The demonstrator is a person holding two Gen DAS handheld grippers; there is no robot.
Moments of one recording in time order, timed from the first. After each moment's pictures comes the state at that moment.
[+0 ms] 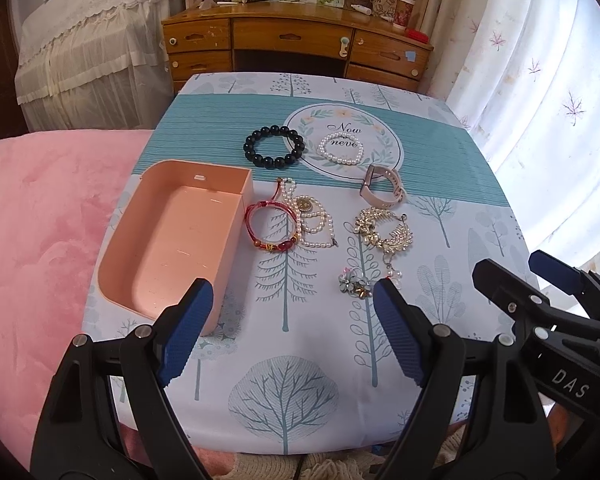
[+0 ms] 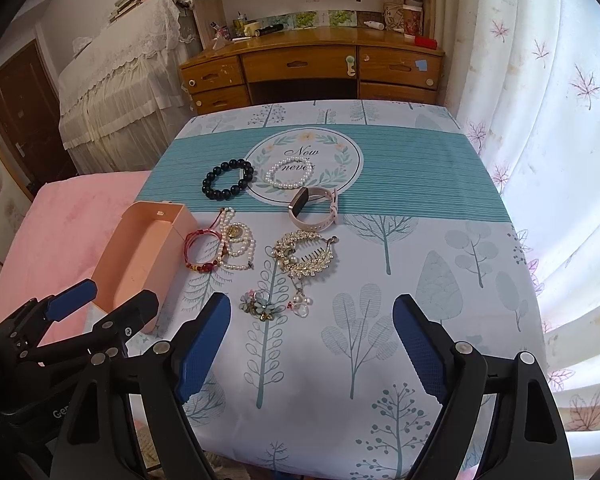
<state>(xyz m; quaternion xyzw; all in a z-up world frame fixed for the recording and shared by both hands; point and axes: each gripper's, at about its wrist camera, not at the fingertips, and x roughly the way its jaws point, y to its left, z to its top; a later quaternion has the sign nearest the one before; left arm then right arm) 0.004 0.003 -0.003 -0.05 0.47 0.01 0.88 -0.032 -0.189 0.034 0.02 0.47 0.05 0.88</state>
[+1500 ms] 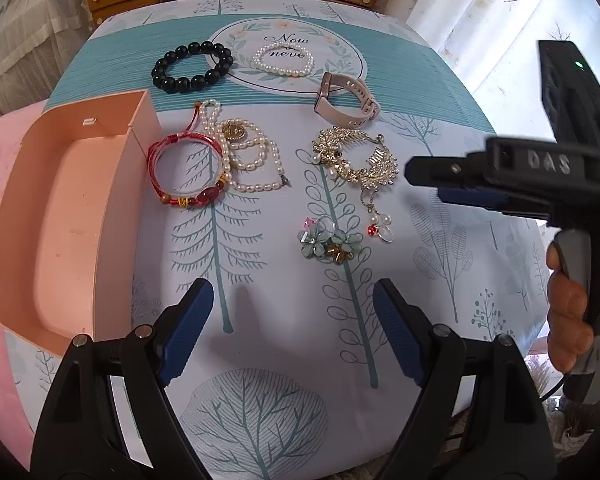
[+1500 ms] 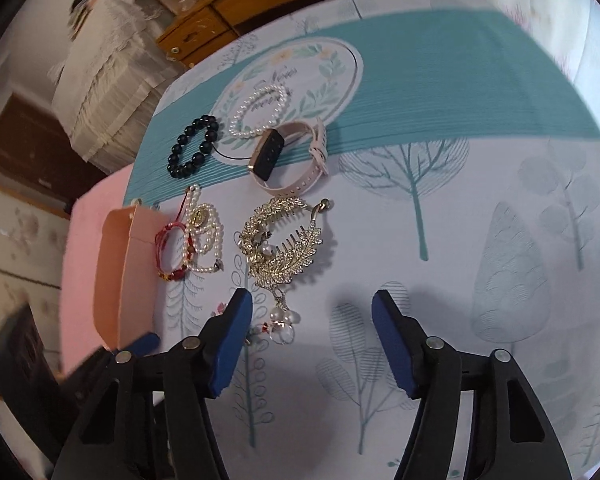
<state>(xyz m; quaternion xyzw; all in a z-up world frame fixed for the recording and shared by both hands) 0.054 -0.026 -0.091 -0.06 0.55 -0.12 0.83 0.089 -0.238 -0.094 0.19 0.61 0.10 0.76</state>
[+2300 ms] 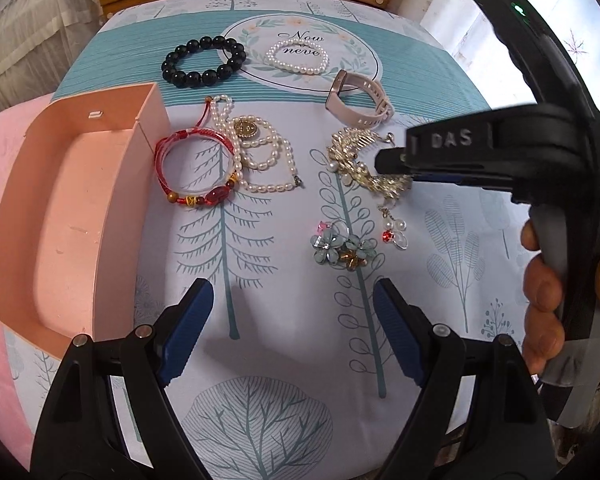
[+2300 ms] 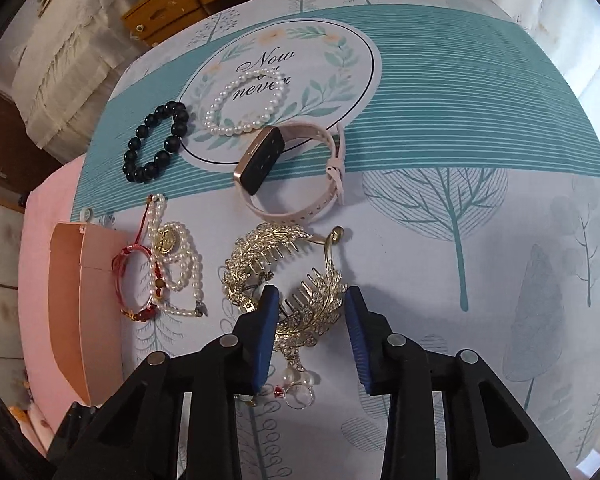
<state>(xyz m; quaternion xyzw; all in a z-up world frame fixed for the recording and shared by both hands) 0.062 -0.021 -0.101 -0.05 0.56 -0.09 0.82 0.131 -0.177 -0.109 0.10 0.63 0.04 0.77</state>
